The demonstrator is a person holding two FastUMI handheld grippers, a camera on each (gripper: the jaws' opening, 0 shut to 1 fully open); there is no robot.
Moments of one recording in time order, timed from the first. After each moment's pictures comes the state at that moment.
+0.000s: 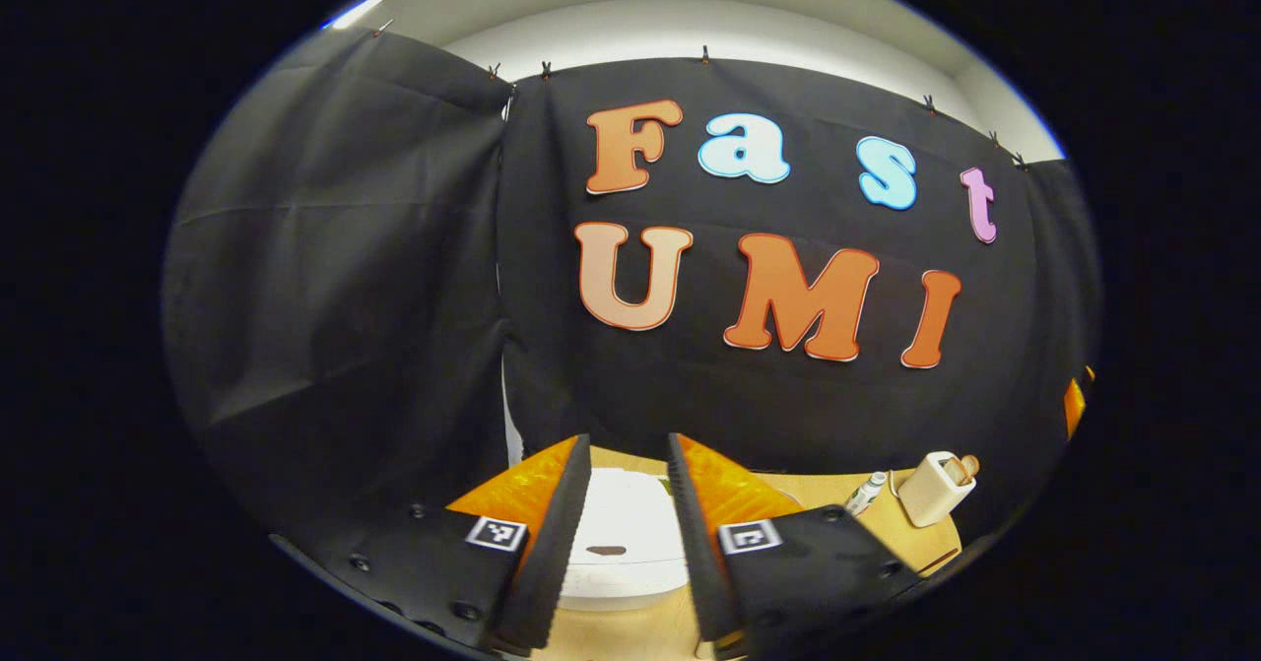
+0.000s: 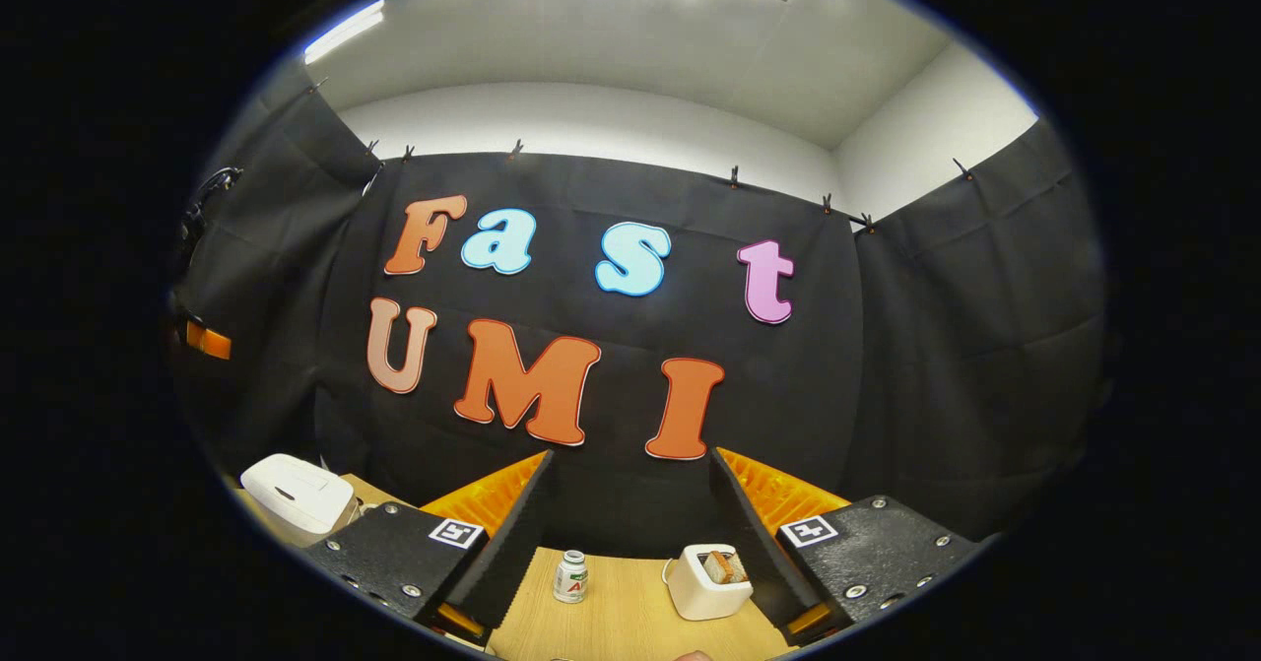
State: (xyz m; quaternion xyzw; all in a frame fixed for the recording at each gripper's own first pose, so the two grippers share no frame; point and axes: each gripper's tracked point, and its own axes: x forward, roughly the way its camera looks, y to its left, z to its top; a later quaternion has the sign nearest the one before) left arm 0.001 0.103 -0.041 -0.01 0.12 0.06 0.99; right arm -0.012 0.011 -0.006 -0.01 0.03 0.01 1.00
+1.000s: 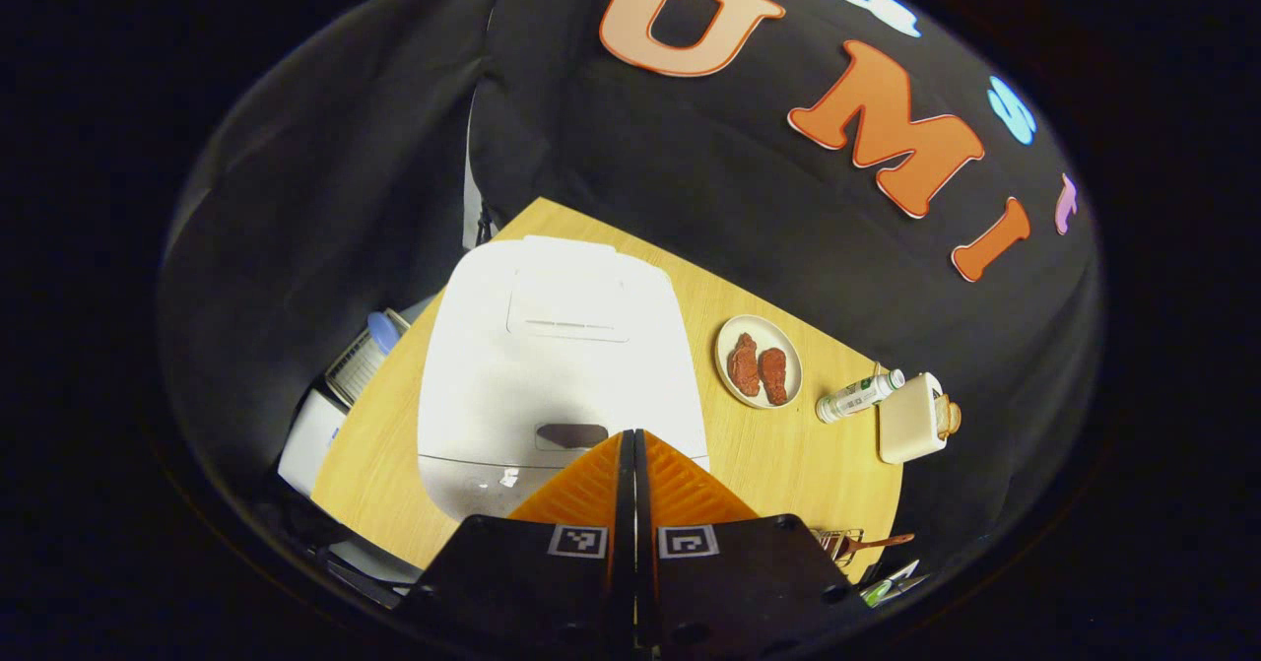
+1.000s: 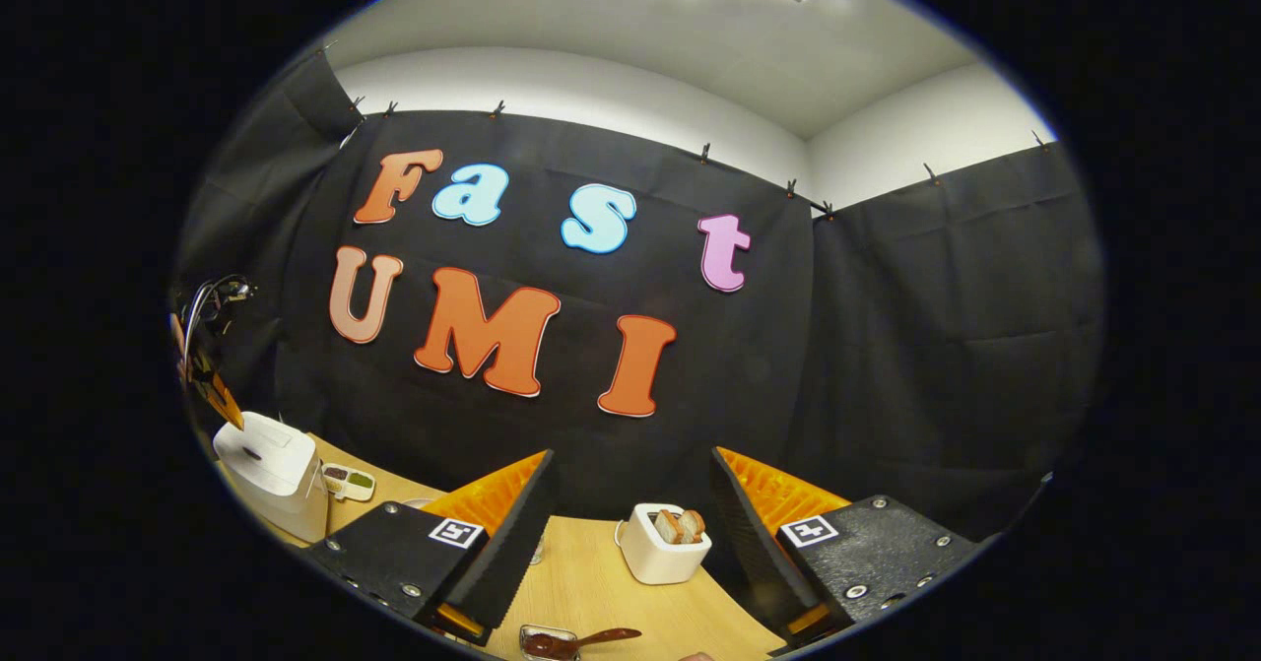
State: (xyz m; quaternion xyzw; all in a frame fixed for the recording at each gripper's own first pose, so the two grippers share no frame) left arm 0.066 0.117 -0.270 -0.15 0.49 0.02 0.86; right arm -0.068 -0.010 -0.041 -0.05 0.09 -0.06 0.99
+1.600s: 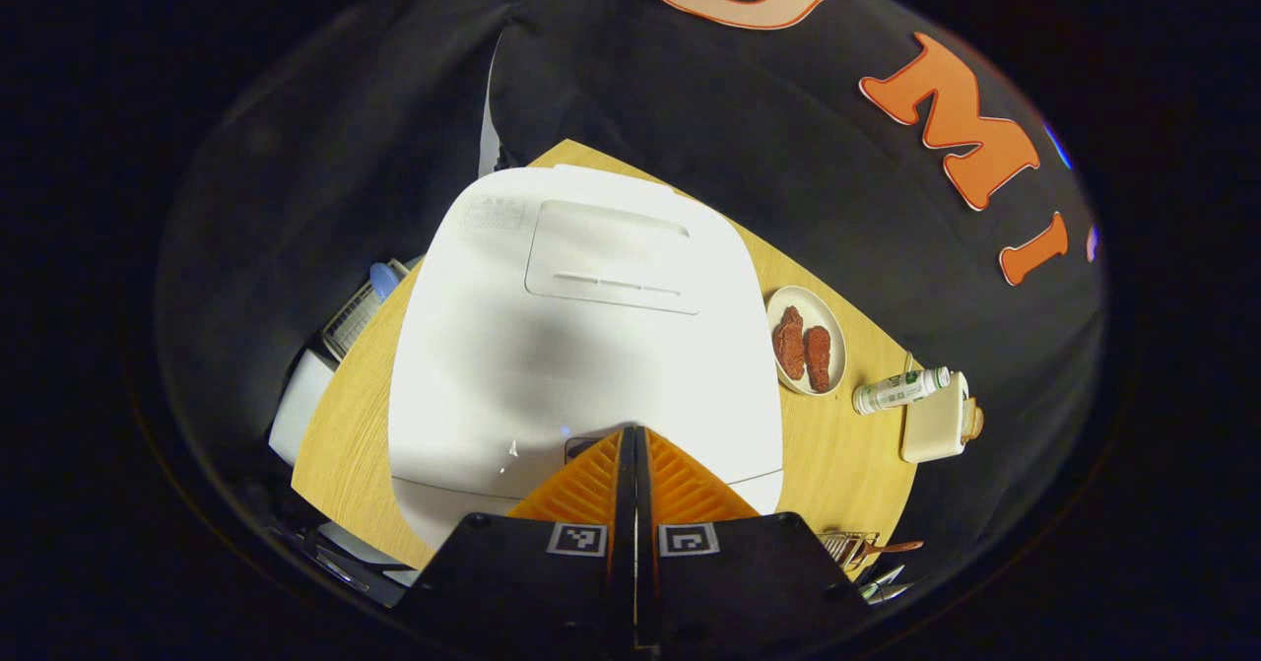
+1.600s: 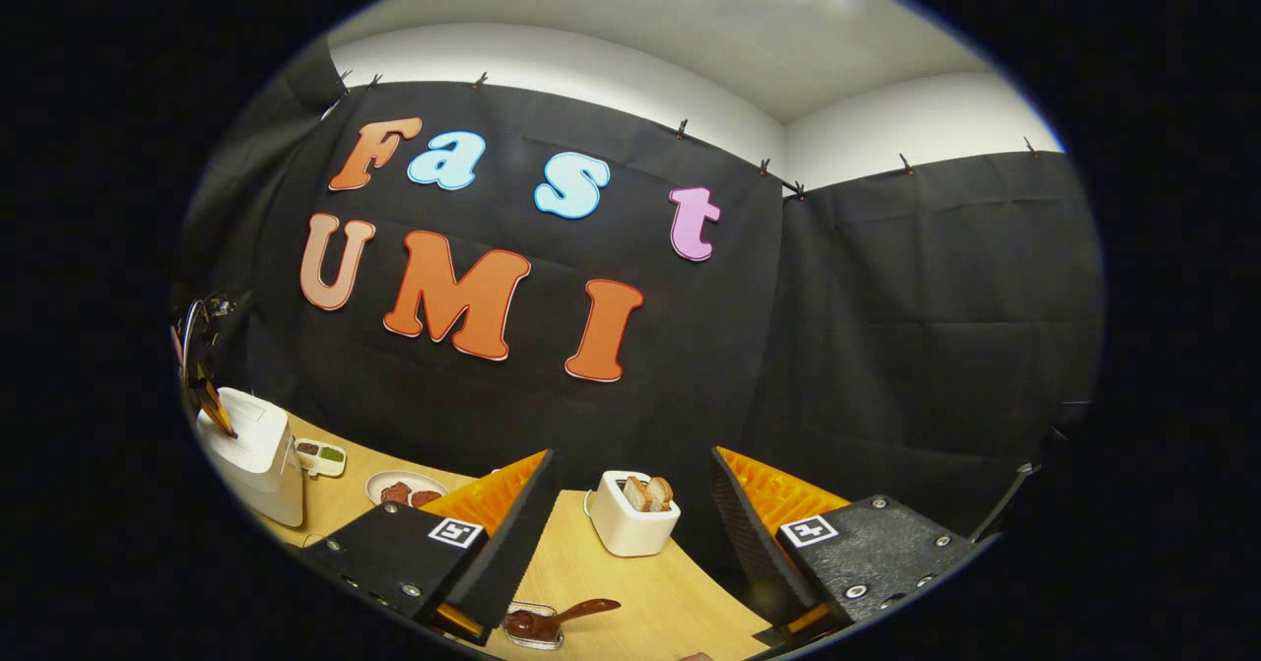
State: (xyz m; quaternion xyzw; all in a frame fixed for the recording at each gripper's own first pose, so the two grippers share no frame) left arm 0.076 0.143 -0.329 -0.16 0.52 0.05 0.84; right arm -0.097 -0.018 -0.074 -0.06 0.14 -0.11 0.98
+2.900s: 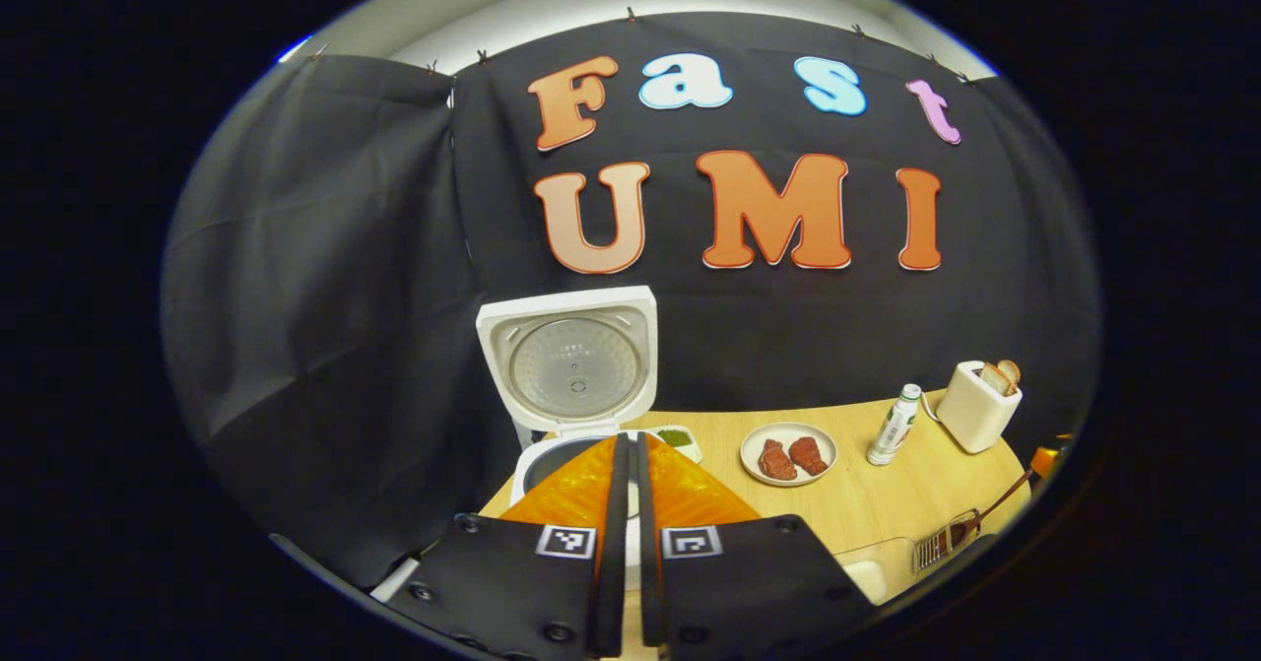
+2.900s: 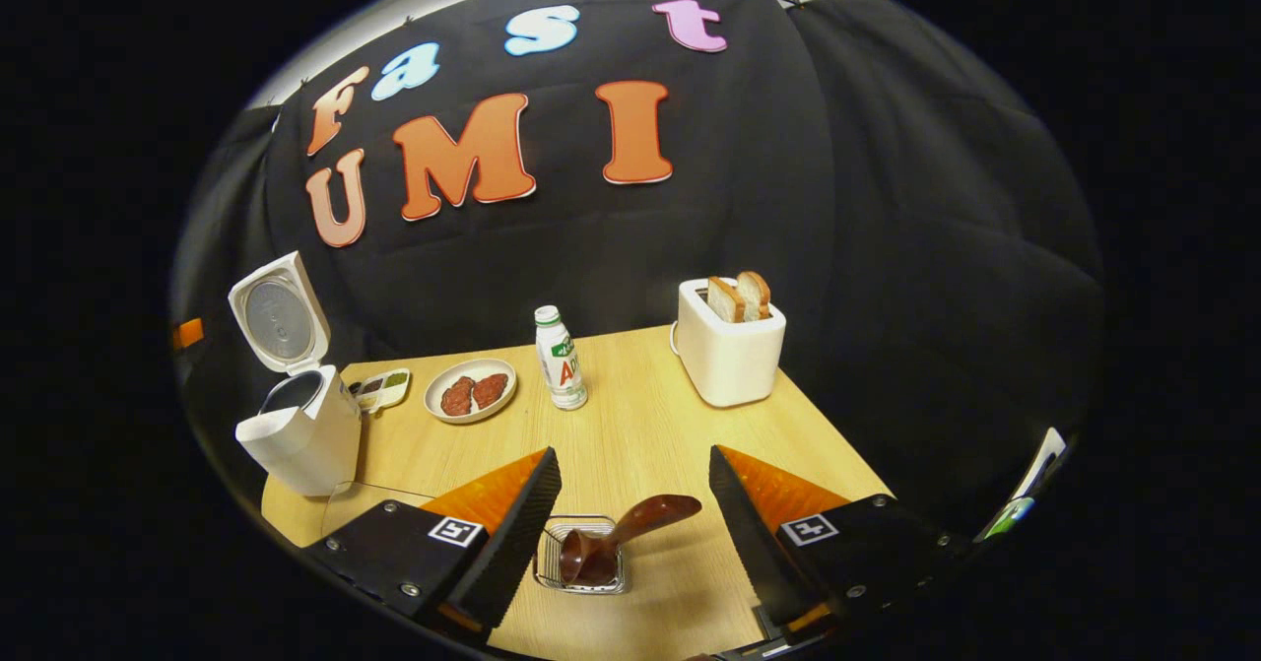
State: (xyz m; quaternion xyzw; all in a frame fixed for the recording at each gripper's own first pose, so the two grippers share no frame) left arm -0.011 0.057 -0.141 0.09 0.14 0.04 0.99; right arm -0.114 -0.009 -0.312 0.12 0.38 -0.01 0.92
